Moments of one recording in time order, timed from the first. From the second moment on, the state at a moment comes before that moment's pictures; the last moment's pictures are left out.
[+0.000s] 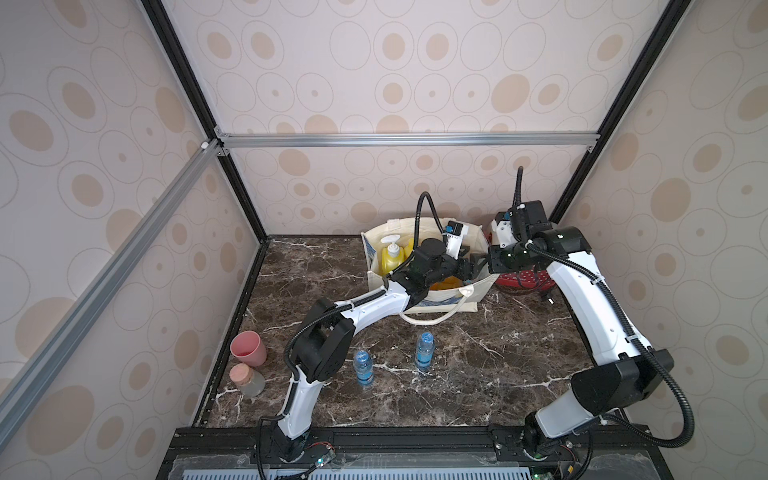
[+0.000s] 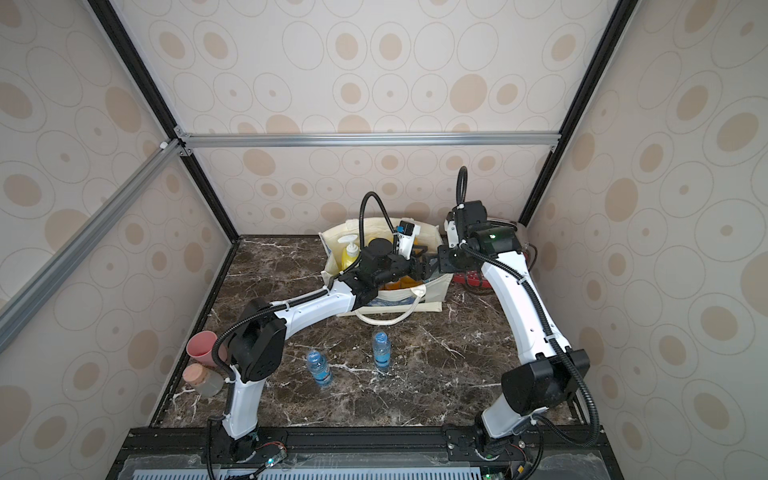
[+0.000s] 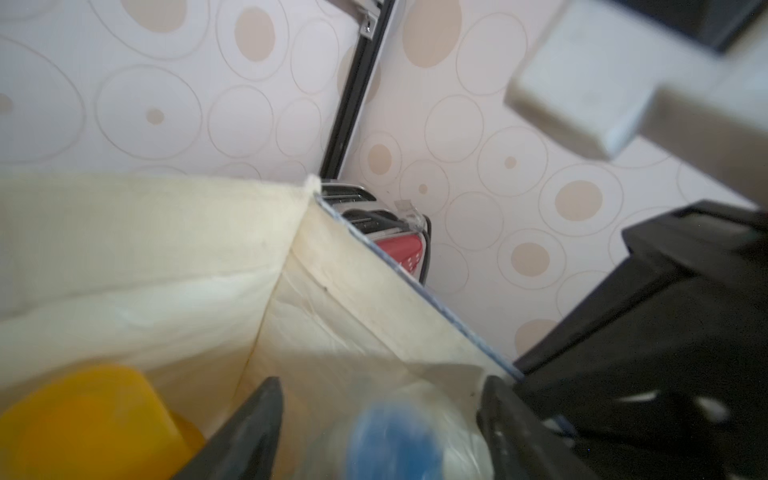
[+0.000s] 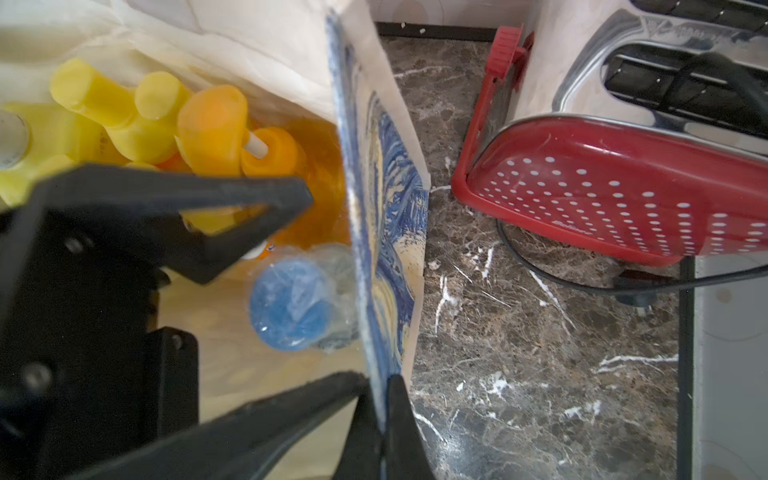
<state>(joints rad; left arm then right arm) -0.79 2.07 1.66 0.35 0.24 -0.38 0.23 1.57 1.79 -1.18 -0.02 0.13</state>
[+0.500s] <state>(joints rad) -0.79 1.90 1.63 0.13 0.28 -0.39 0.22 1.55 1.75 -1.17 -0.04 0.11</state>
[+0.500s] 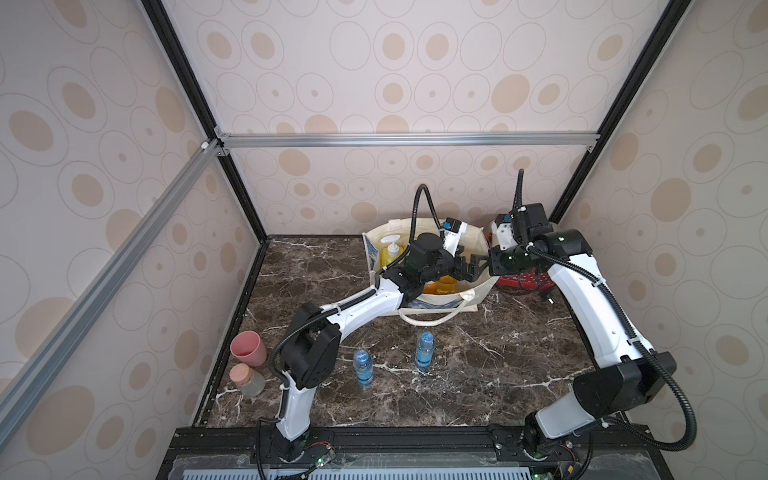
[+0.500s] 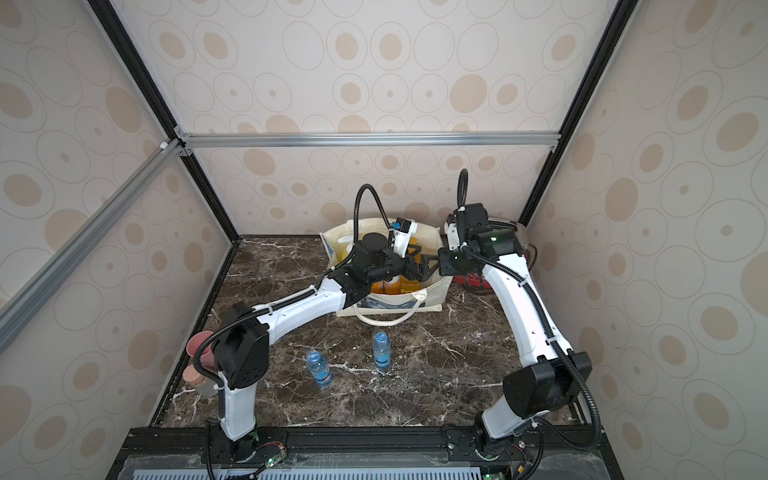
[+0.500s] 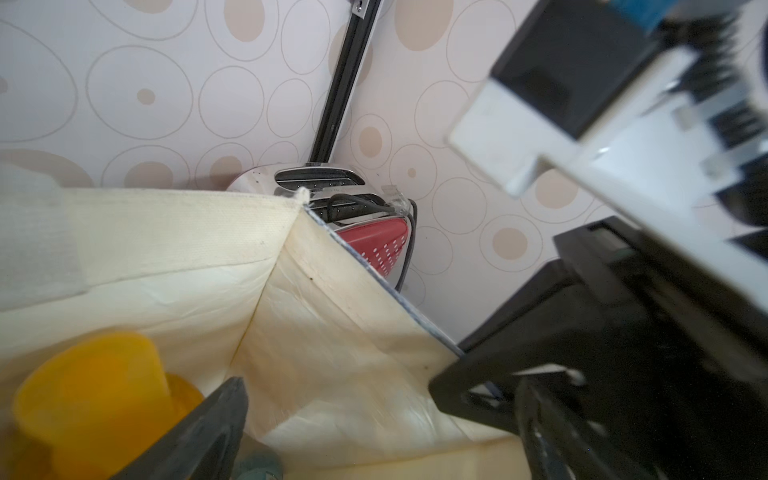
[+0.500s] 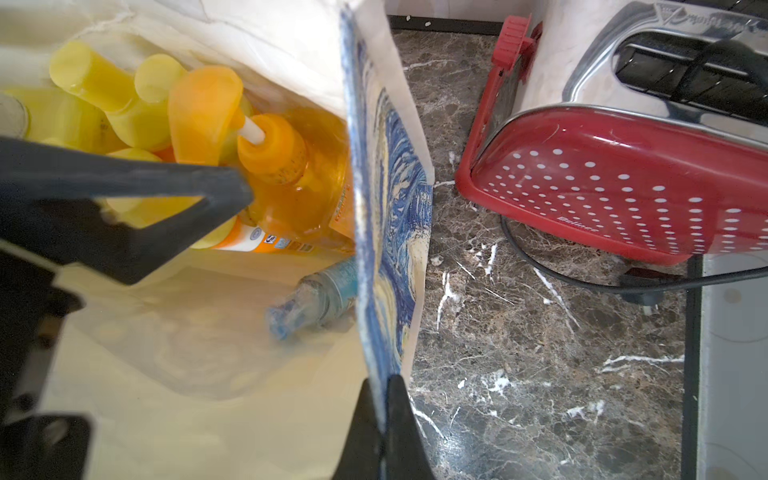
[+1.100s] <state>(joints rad) -0.67 1.22 1.30 -0.48 -0.19 -0.30 0.23 1.37 1.56 -1.14 -0.08 0.12</state>
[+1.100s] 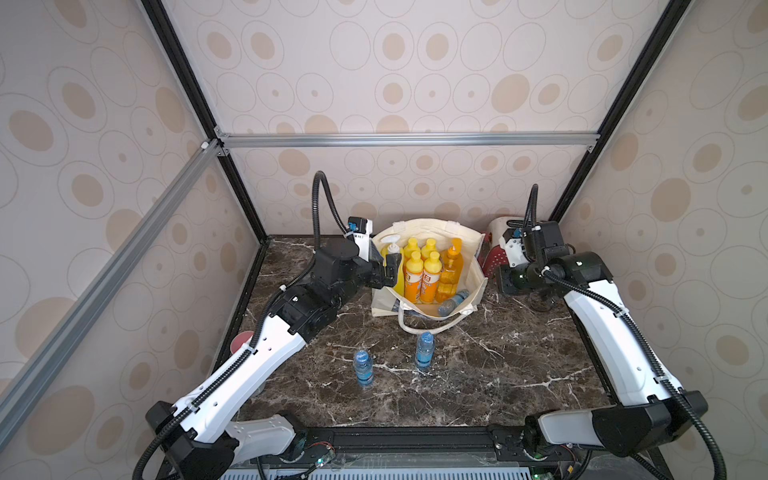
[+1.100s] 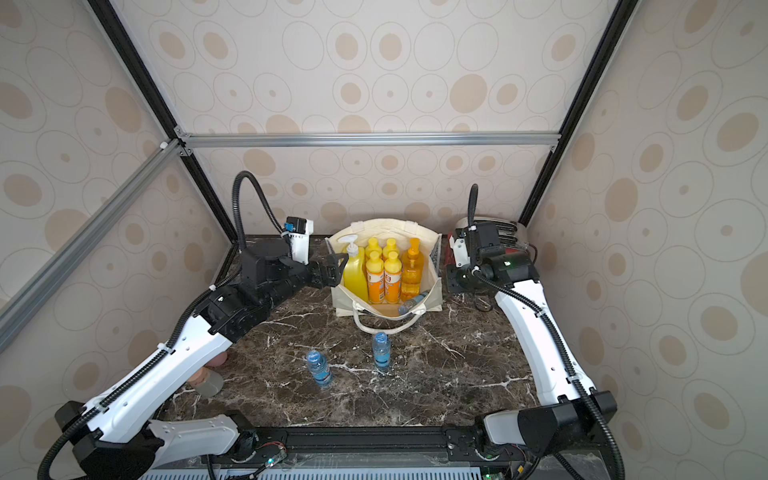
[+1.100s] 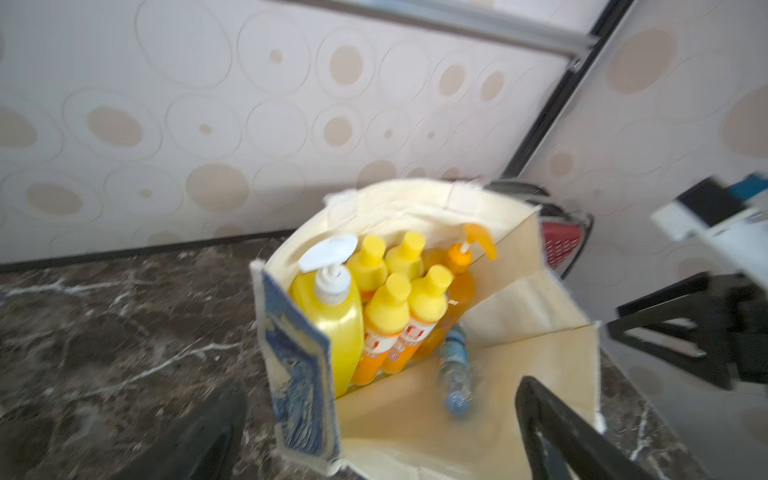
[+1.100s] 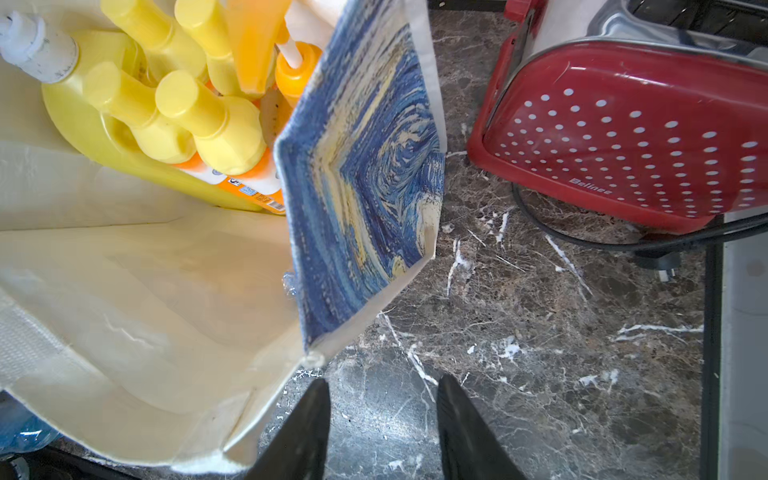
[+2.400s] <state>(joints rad) -0.67 1.14 0.95 -0.35 -0.18 -0.29 0.45 1.38 1.39 -1.12 0.22 0.22</state>
